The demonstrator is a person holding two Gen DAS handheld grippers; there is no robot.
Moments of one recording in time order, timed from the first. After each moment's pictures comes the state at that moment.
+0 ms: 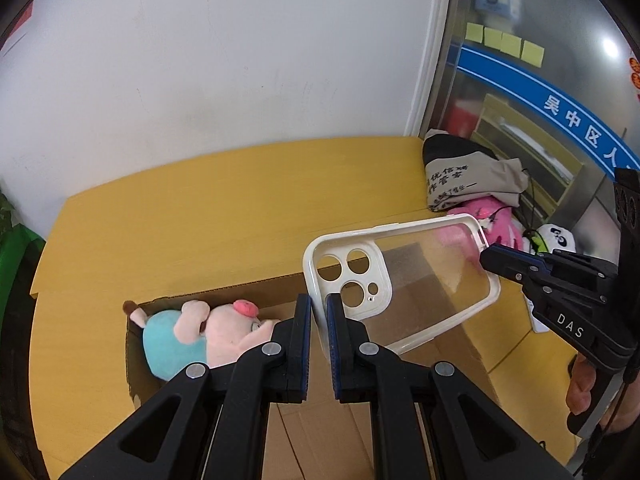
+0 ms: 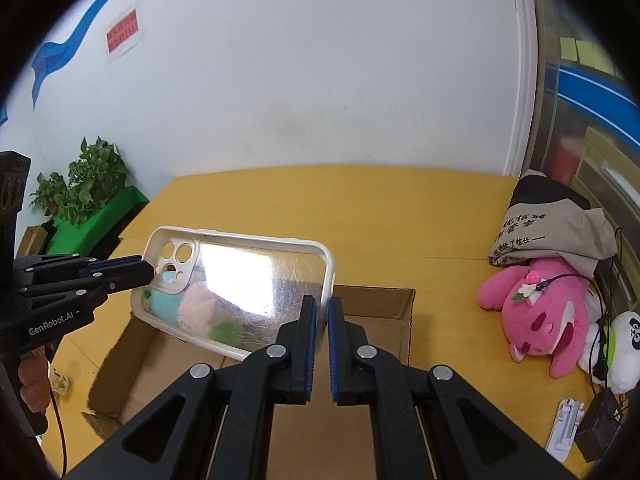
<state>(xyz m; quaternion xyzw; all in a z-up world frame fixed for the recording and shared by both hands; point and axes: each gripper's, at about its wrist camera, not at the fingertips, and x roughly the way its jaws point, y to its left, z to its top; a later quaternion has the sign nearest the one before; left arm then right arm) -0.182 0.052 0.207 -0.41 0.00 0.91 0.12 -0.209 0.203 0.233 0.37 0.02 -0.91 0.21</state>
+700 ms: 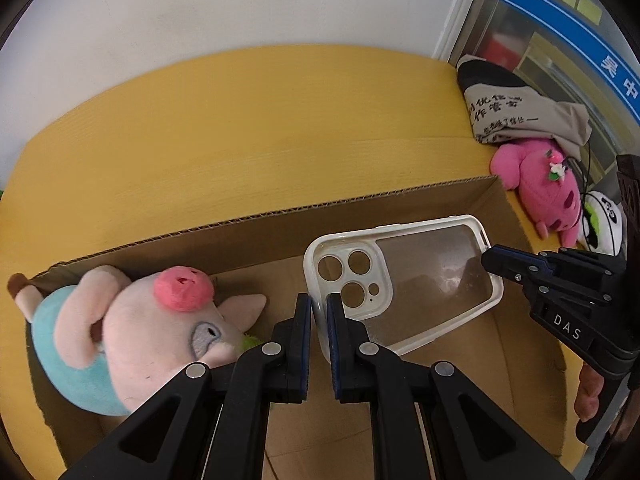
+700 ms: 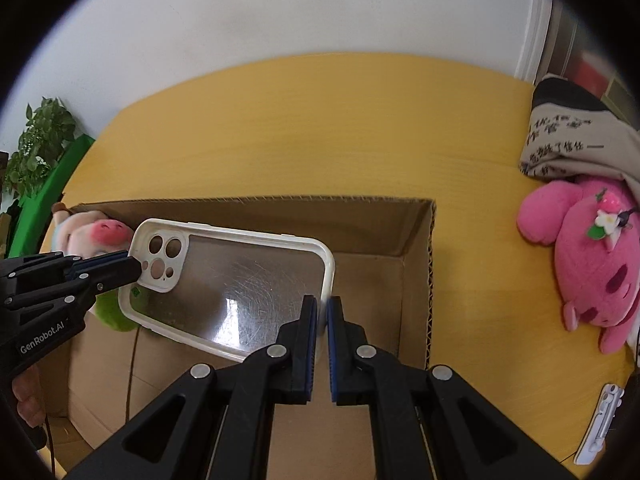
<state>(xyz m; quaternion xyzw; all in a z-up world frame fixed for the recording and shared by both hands) -0.272 0.080 0.064 -0.53 0.00 0.84 0.12 -0.303 0.196 0.090 0.52 0.04 -0.84 0.16</state>
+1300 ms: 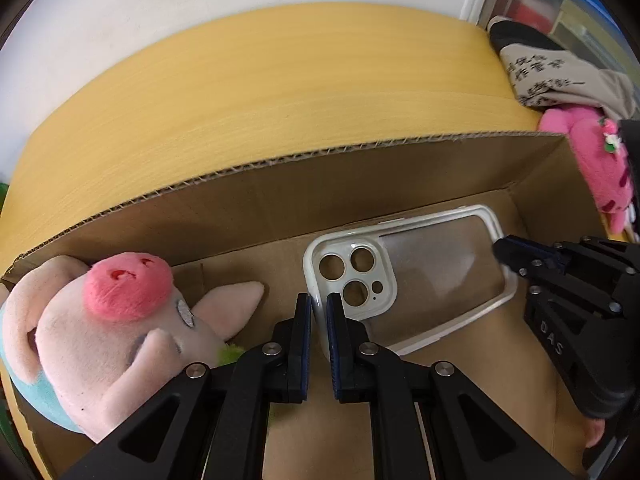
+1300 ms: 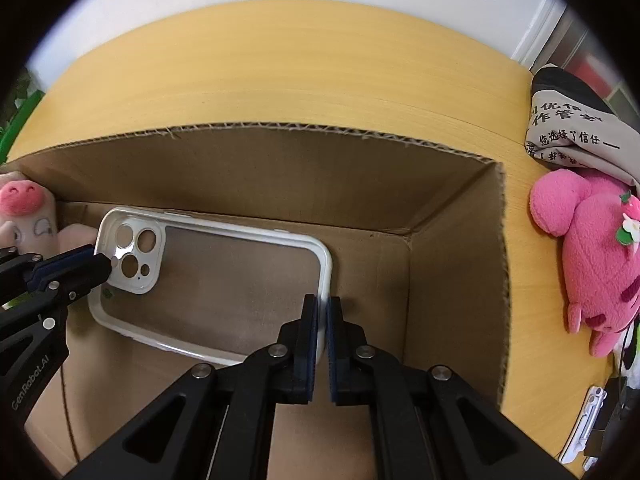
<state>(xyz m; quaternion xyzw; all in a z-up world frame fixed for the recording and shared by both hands) -0.297 0.100 0.011 -0.57 0.04 0.82 0.06 -0.325 0.159 0.034 0.56 0.12 -0.81 0.09</state>
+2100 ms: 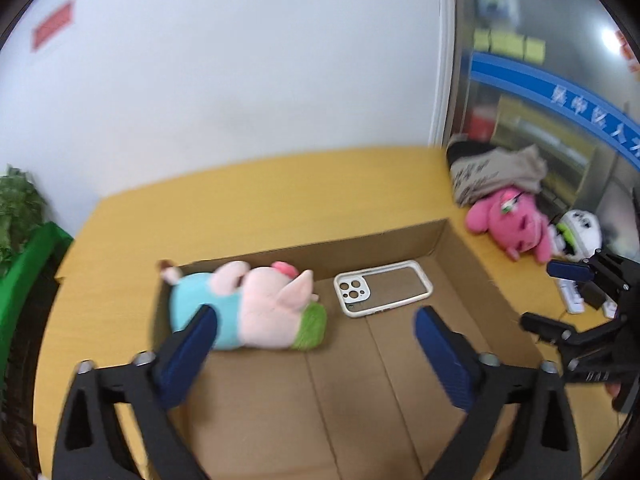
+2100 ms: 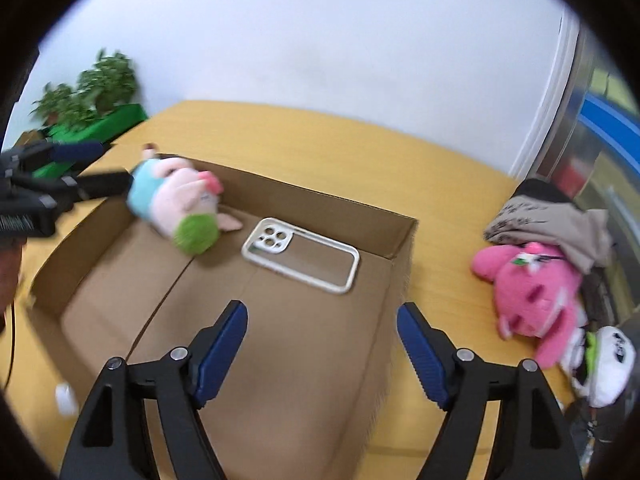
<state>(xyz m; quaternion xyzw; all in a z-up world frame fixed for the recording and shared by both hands) -0.073 0.030 0.177 -0.32 0.02 0.94 0.06 -0.124 0.200 0.175 0.37 0.16 -0.89 0.21</state>
